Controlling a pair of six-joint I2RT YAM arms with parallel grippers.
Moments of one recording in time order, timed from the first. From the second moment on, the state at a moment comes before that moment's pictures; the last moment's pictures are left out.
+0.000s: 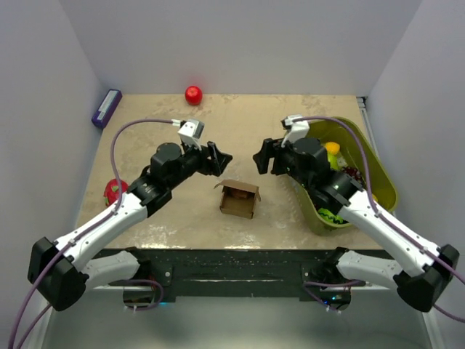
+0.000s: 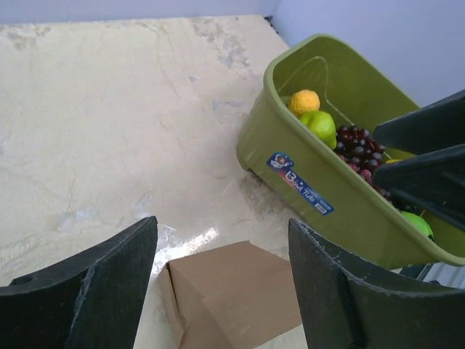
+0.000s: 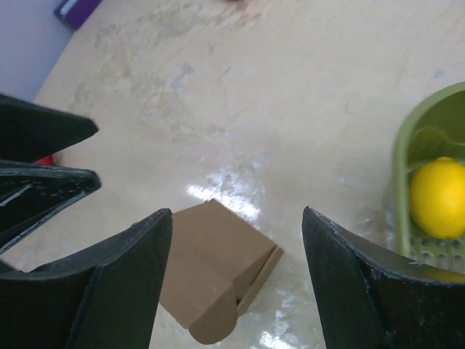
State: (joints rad) left arm -0.65 1.08 0.83 0.09 0.04 -0.39; right arm 0.73 1.04 1.05 -0.33 0.26 0.36
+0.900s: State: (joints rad) left arm -0.65 1.28 0.69 0.09 0.07 -0.38; right arm 0.73 1.28 0.92 -0.28 -0.05 0.52
